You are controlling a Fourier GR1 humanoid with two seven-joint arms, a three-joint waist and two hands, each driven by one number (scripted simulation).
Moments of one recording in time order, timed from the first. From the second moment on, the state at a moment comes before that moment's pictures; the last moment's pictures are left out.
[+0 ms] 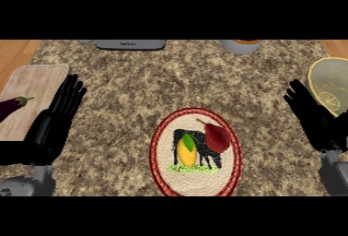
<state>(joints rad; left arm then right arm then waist) -0.10 0.33 -0.09 -1.66 0.25 0.07 -0.02 -0.19 -0.48 0.10 -1.33 -0.46 -0.03 0.05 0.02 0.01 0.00</state>
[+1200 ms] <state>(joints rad) -0.12 0.39 0.00 -1.54 0.12 0.19 0.10 0.04 -0.51 0.63 -2.04 0.66 -0.41 0.47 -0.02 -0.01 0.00</state>
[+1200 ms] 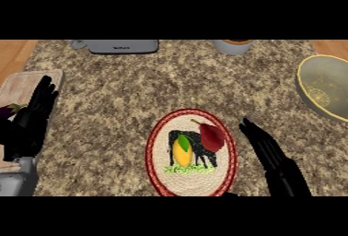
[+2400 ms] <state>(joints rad) -0.16 0.34 0.01 -1.51 0.07 0.17 0.10 -0.56 -0.23 0.55 -1.69 0.44 0.38 0.93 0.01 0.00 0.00</state>
